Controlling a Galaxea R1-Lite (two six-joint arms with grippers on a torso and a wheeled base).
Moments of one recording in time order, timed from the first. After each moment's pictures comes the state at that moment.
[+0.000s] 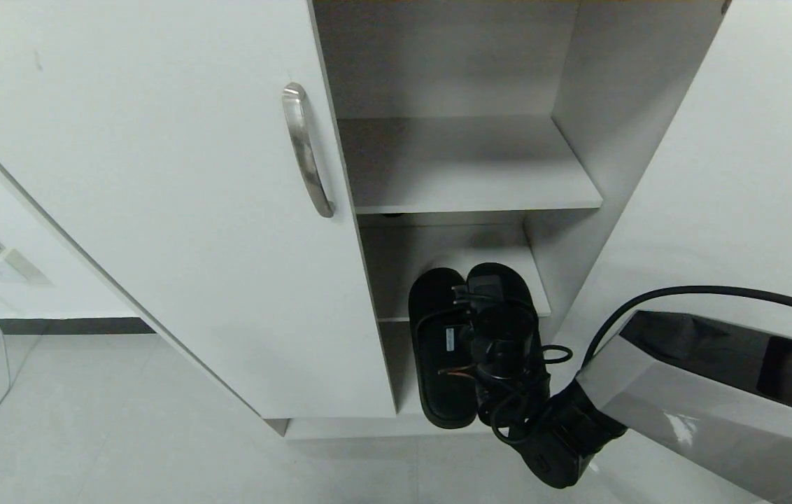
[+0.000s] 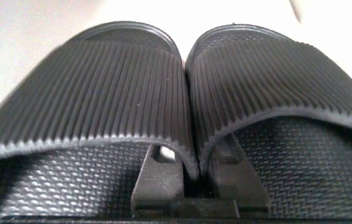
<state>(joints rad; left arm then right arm) 0.00 0.00 0.00 0.00 -0.03 -0.06 0.78 2.36 -1.14 -1.26 -0.71 -0.03</state>
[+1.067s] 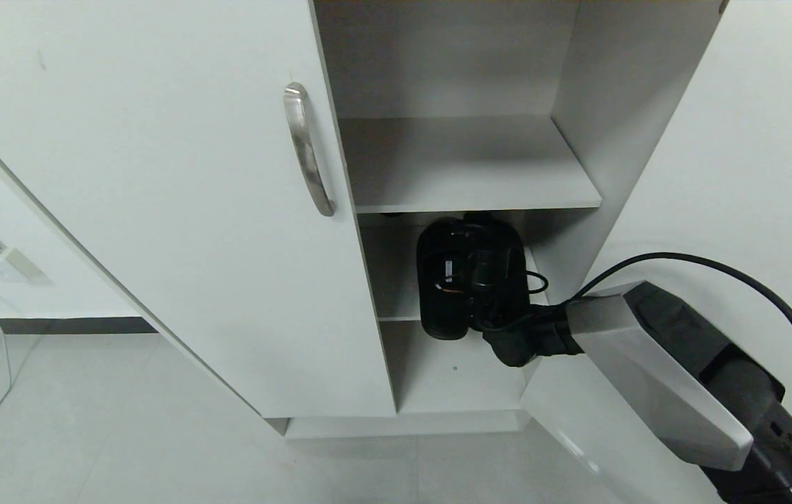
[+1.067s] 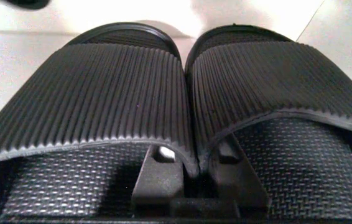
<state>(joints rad) 0.00 0.00 0.00 0.00 -0.03 -0.06 0.62 2.59 -1.92 -0.73 -0.63 -0.03</state>
